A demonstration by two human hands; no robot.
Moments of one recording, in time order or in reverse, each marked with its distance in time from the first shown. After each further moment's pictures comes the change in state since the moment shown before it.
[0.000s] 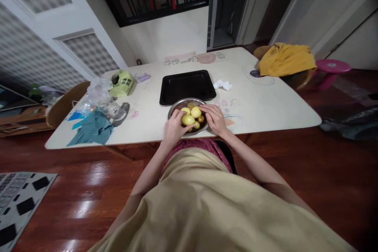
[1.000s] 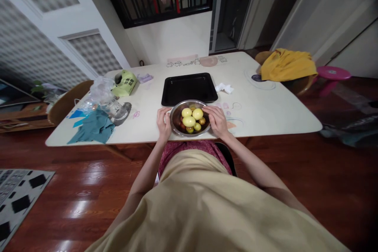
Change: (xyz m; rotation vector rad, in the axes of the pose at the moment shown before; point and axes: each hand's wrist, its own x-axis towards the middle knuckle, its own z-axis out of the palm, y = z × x) left_hand -0.002 -0.056 0.014 -0.309 0.513 -0.045; right_hand -0.001 0.001 0.000 -0.012 0.037 0.029
